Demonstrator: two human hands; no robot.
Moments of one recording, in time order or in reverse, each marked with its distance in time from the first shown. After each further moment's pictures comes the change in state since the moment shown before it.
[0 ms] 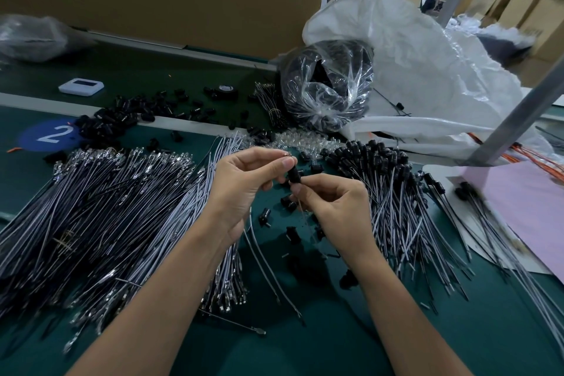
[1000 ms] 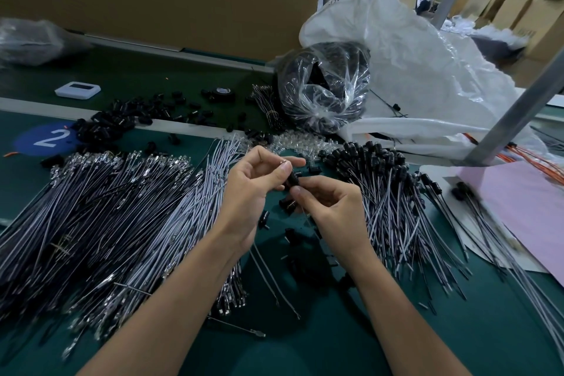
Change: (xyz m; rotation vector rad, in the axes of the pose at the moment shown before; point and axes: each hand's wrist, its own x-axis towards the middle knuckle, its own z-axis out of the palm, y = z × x) left_hand -0.004 -0.011 0.009 0.035 -0.045 0.042; right_hand -0.002 -0.001 0.003 0.058 -0.006 -0.014
